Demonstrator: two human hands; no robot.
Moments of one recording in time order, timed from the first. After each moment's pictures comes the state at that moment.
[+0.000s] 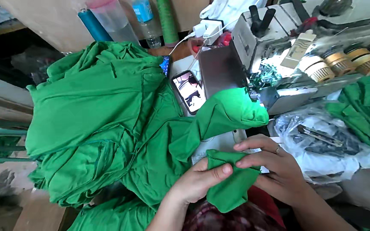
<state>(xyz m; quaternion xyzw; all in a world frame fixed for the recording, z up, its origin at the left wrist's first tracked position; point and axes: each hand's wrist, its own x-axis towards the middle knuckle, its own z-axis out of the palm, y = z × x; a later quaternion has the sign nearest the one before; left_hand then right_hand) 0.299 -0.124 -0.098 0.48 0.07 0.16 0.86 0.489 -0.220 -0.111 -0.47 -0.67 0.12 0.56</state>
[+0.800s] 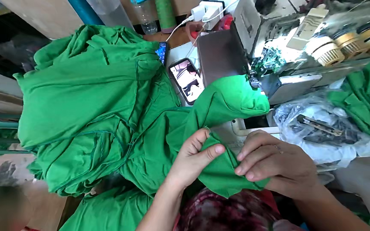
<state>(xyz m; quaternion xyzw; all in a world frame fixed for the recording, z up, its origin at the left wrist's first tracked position) 0.303 -0.114 -0.099 0.56 0.15 0.28 0.77 0.494 -0.221 -0.104 -0.35 -0.71 0.18 0.59</state>
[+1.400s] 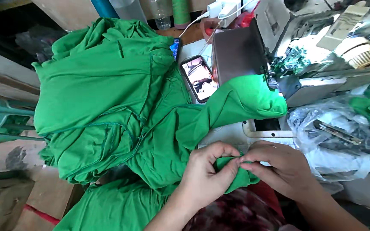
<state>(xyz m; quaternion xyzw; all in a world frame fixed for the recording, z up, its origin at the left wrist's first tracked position) 0.295 -0.138 -0.094 0.74 0.18 0.35 0.55 0.480 -0.216 -0.112 -0.45 -0.71 0.13 0.53</state>
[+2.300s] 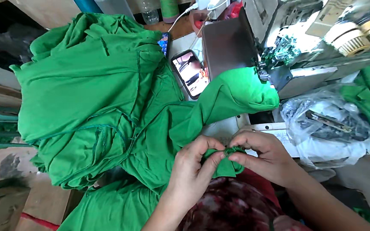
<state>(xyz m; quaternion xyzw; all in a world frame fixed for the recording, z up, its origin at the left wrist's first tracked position) 0.283 -0.132 -0.093 0.79 0.22 0.34 0.47 0.477 -0.212 -0.119 -0.46 -0.62 0.31 0.55</state>
